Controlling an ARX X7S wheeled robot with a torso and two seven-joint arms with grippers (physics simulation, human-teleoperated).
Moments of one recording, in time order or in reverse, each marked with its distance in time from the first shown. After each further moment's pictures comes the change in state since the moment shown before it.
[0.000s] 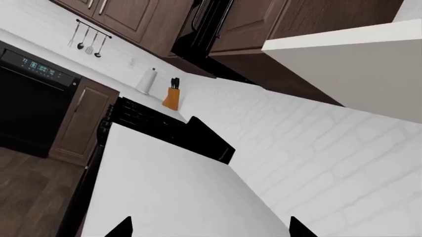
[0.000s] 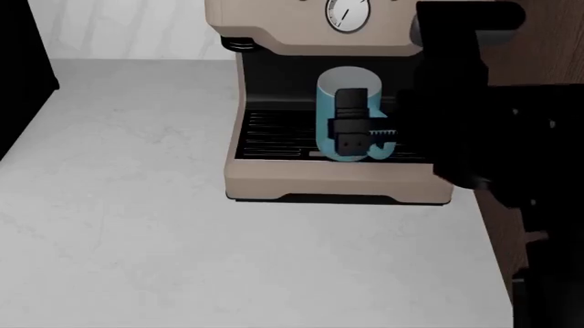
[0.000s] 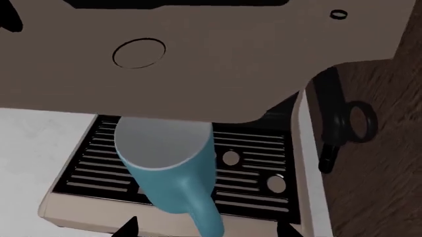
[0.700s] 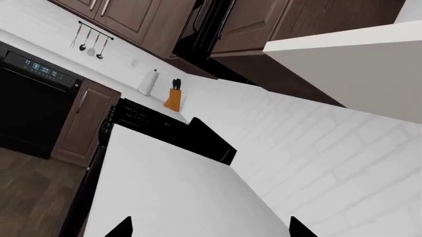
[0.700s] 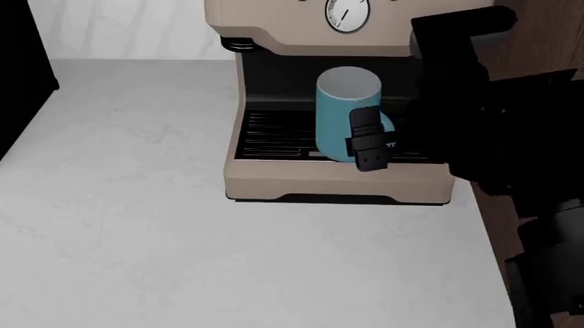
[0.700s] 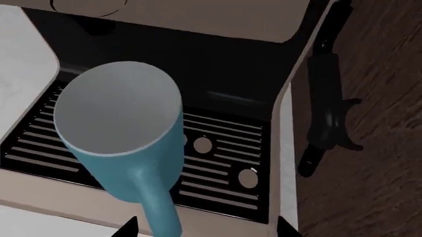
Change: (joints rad) left arm 0.005 -0.011 0.010 0.004 -0.008 -0.002 -0.019; right arm 0.102 -0.001 -0.283 0.224 -0.111 -0.118 -0.228
